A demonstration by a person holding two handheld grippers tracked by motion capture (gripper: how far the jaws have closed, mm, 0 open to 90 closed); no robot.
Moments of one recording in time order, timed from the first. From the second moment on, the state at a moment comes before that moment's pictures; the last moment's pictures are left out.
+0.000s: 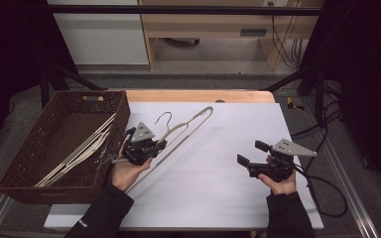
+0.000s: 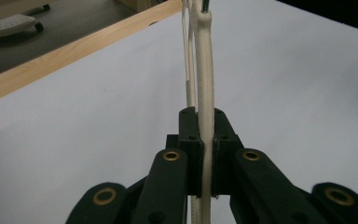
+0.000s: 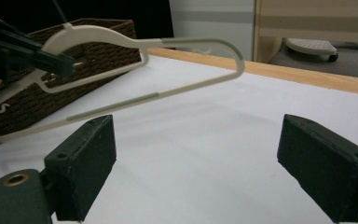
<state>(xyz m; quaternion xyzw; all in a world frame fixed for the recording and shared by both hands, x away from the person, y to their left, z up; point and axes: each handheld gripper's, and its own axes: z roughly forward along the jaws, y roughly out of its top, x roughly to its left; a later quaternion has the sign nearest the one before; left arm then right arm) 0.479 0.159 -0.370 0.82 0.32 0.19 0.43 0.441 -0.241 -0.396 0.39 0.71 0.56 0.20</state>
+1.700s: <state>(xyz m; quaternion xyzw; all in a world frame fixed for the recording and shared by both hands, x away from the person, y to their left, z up) 0.473 0.317 -0.249 0.78 0.34 0.27 0.45 0.423 -0.243 -0.403 0.40 0.71 0.54 0.22</state>
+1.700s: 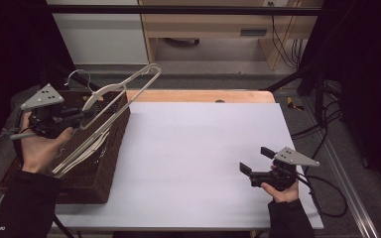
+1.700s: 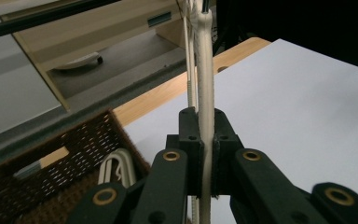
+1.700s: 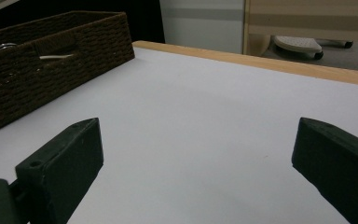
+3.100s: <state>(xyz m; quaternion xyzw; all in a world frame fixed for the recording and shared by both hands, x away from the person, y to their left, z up) 0.493 0.408 -0.351 0.82 0.40 0.28 0.30 0.425 -0.241 -0.406 0.40 0.71 0.54 0.21</state>
